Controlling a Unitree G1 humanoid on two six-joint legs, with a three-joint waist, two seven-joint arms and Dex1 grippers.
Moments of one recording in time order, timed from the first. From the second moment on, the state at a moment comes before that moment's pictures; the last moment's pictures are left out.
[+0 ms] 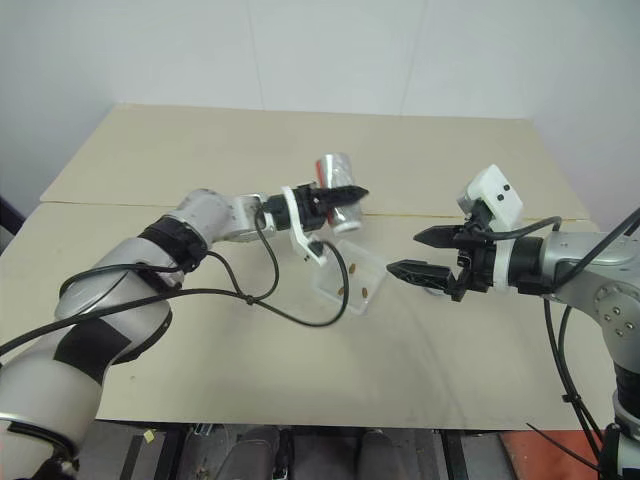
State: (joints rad) left arm -1.32 0.41 -0.81 1.04 1.13 -0.74 0.48; right arm -0.49 -0.97 -0.24 -0.44 0.87 1.13 0.79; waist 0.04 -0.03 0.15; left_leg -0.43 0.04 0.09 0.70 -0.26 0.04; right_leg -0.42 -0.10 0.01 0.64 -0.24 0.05
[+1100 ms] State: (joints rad) left arm -0.60 0.22 0.02 0.39 -0.12 0.06 -0.42; right arm -0.56 -0.89 -0.09 -0.37 0.71 0.85 0.92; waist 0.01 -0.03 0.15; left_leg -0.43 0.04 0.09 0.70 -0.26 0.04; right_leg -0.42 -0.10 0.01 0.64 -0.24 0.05
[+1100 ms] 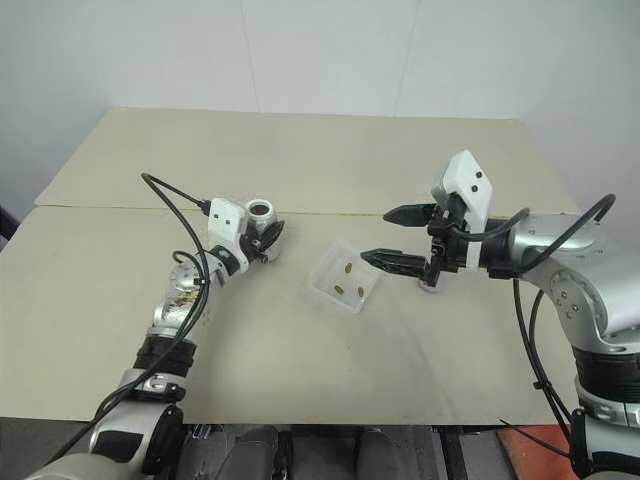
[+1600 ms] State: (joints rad) left arm -0.42 0.35 -0.01 0.20 -0.10 0.07 -0.51; right arm -0.56 -0.90 -0.10 -0.39 0.72 0.85 0.91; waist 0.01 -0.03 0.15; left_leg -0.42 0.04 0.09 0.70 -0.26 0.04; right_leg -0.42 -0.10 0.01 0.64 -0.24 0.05
